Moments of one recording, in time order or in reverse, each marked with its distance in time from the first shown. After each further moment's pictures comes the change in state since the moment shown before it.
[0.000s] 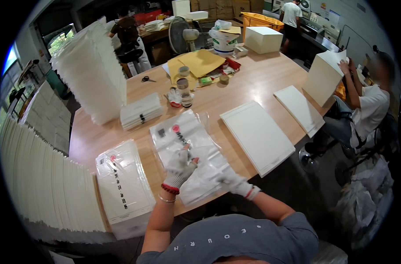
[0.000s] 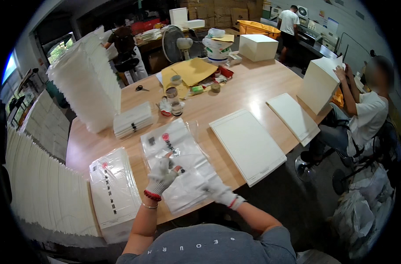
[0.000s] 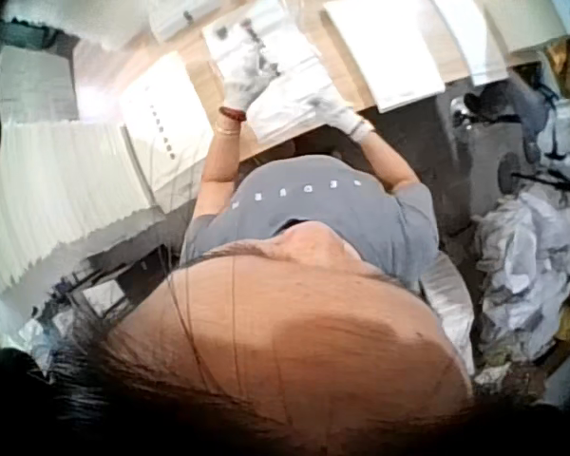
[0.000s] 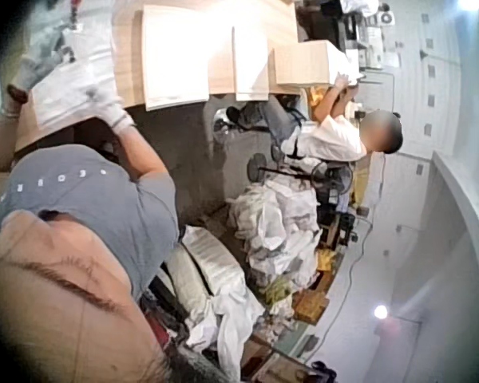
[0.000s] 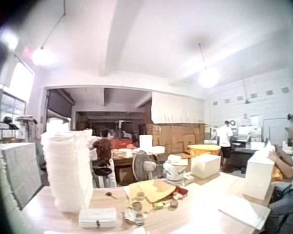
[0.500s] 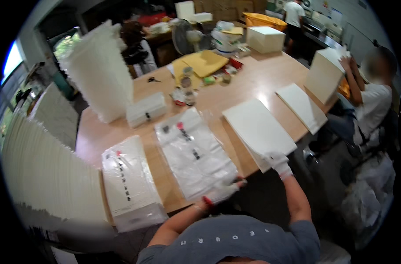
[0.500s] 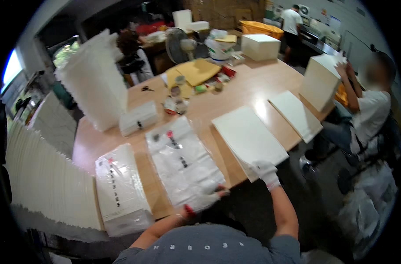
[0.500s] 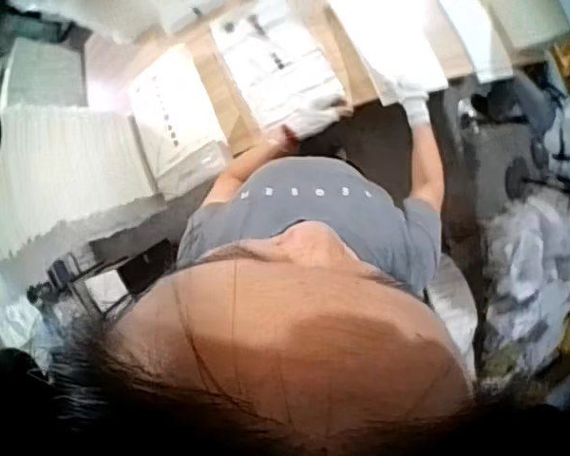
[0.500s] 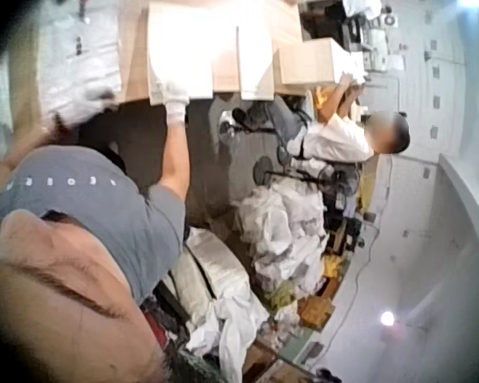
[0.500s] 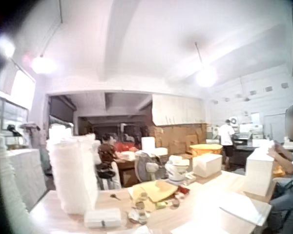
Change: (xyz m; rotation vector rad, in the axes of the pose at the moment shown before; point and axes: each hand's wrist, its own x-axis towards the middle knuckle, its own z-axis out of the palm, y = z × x) left_hand -0.064 0.116 0.068 -0.617 -0.725 -0.208; right_hand -0.090 0.084 -0.130 -0.517 0.369 0.240
